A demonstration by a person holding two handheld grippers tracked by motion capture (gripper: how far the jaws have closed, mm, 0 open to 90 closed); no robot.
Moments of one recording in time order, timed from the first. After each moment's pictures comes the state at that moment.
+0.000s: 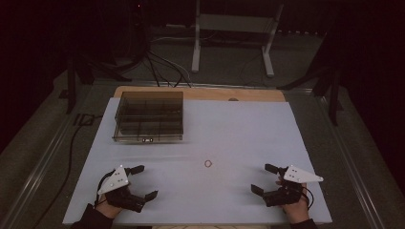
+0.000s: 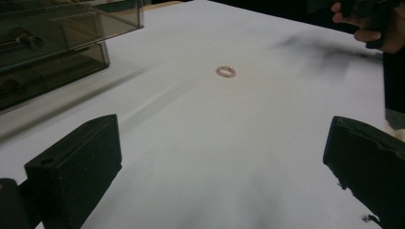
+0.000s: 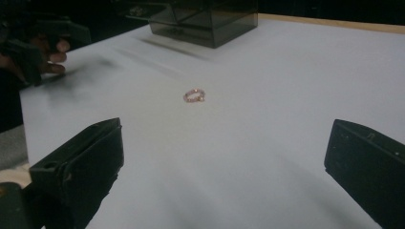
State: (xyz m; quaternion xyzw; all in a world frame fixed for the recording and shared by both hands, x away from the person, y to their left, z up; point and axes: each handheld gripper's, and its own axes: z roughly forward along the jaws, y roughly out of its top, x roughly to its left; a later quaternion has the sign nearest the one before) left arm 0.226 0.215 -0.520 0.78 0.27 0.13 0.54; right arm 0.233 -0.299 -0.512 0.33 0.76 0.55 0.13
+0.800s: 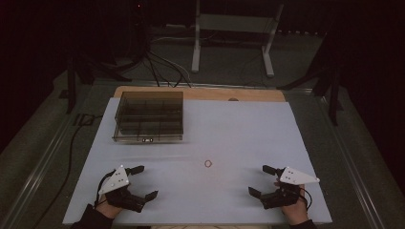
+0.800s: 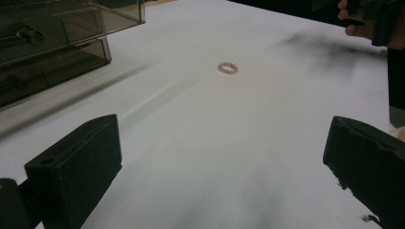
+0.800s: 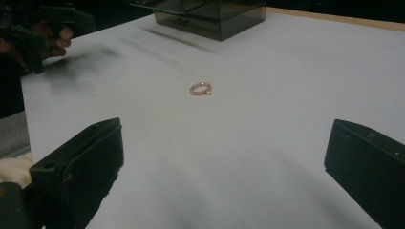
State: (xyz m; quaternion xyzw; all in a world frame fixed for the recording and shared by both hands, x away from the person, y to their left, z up) left arm 0.226 0.215 -0.521 0.79 0.27 0.13 0.53; right arm 0.230 -0.292 -0.511 0.32 0.77 0.54 0.13
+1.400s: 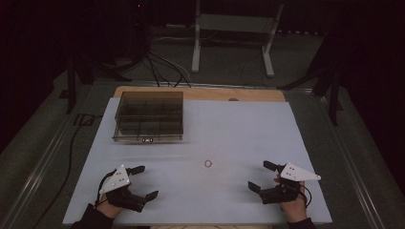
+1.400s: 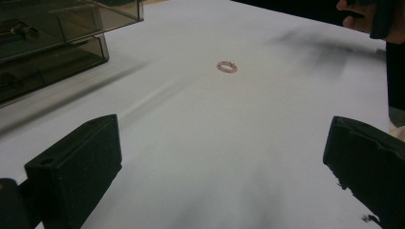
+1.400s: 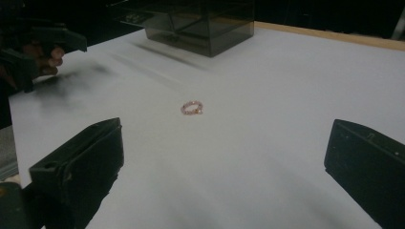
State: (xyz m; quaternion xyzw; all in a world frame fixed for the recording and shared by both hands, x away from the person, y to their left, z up) left arm 0.228 0.214 -0.522 0.79 0.27 0.13 0.53; right arm 0.235 -0.288 -0.500 0.33 0.76 0.55 0.15
